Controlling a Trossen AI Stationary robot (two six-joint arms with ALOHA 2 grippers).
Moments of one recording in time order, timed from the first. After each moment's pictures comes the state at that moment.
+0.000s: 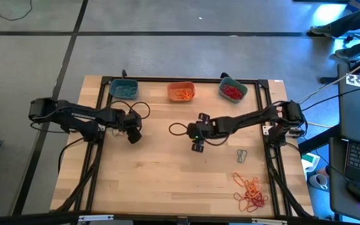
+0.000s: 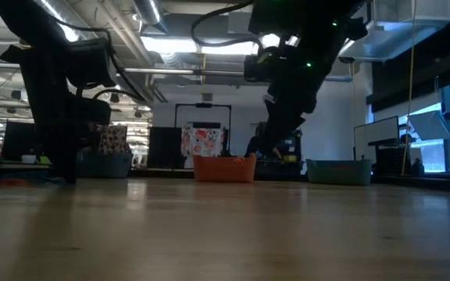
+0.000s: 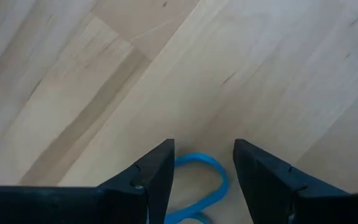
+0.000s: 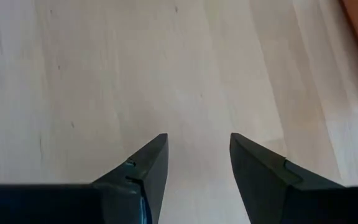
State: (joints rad) left arm 0.16 1.21 0.44 -0.59 -0.25 -0.51; right arm 0.08 1.78 1.16 -0.47 0.28 0.19
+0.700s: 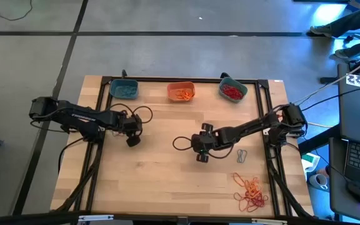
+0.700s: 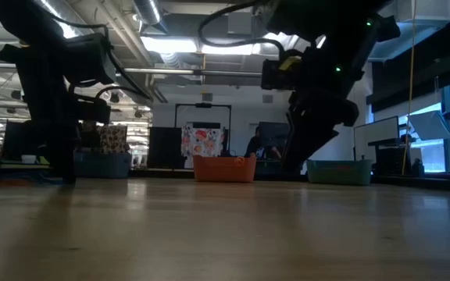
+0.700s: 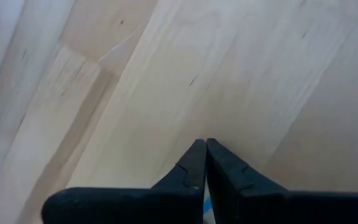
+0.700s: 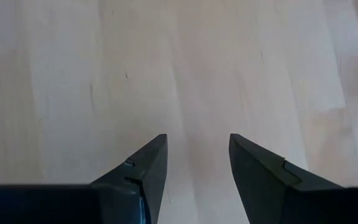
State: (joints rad) left arm 0.09 1.22 0.44 -0.56 -0.26 -0.40; right arm 0.21 1.78 1.08 -0.44 0.29 0.27
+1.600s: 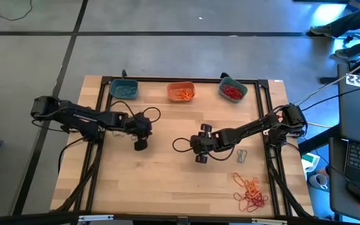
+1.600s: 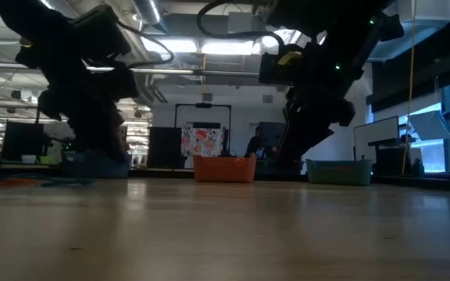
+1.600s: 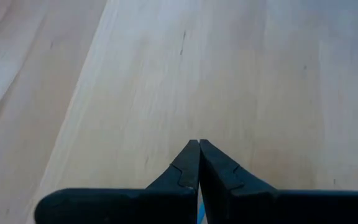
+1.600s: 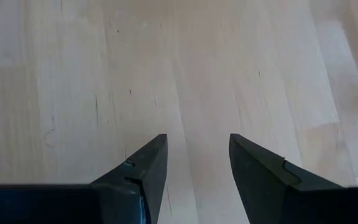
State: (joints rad) left arm 0.05 1.24 0.46 -0.17 -0.09 -0.14; right arm 0.22 1.78 1.07 -0.38 0.33 0.26
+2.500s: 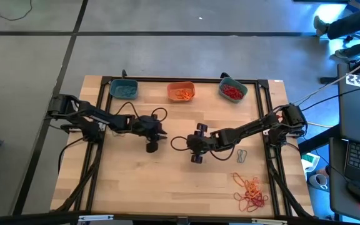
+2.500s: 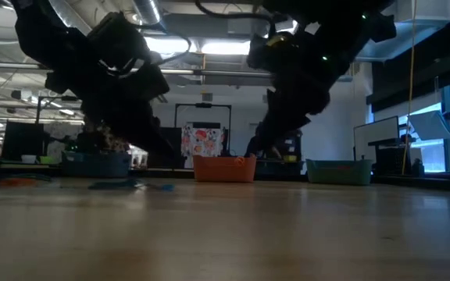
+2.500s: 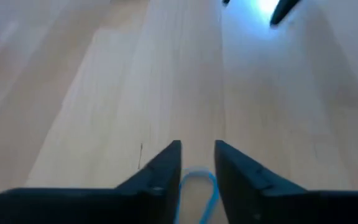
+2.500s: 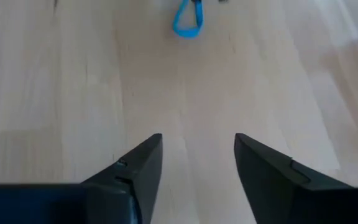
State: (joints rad) left arm 0.05 1.50 0.47 0.38 0.00 -0.08; right arm 0.22 1.78 1.07 -0.22 0.35 0.22
